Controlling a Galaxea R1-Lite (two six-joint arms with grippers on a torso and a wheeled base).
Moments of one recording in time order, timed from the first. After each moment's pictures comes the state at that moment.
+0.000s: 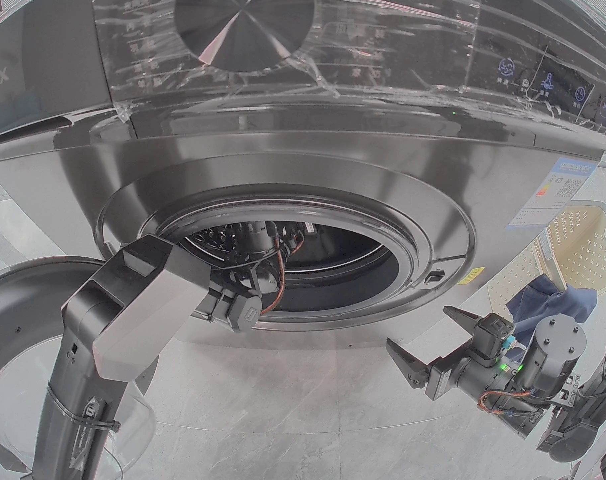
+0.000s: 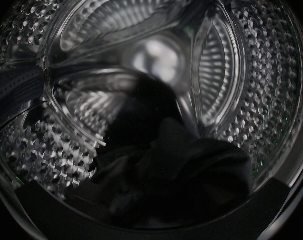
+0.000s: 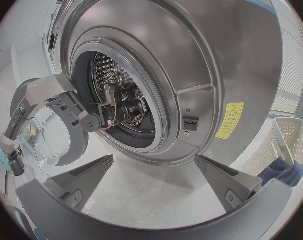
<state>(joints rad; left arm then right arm) -0.53 2.54 -1.65 -1.08 0.26 -0.20 0.77 1.82 -0.16 -1.54 -0.30 0.02</state>
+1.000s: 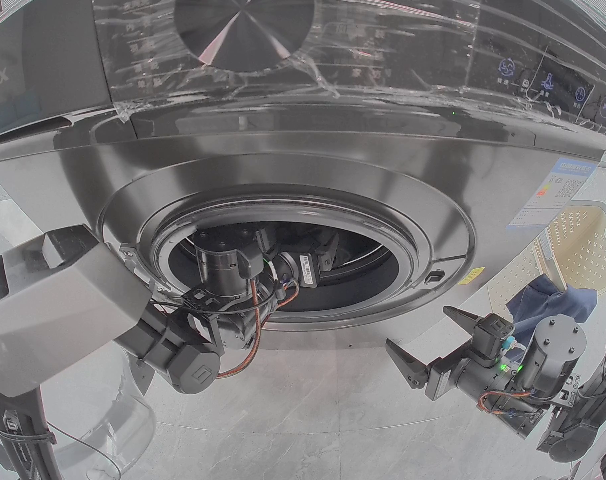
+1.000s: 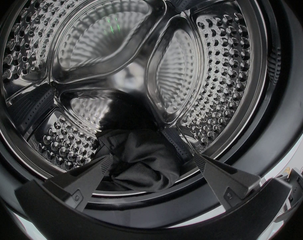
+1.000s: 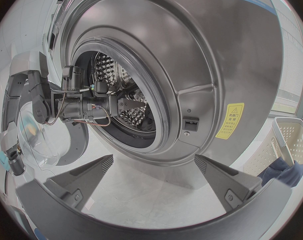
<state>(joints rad) -0.66 2.13 -0.97 -1.18 0.23 -0.18 0.77 1.82 -0.16 -1.54 -0.30 0.02</state>
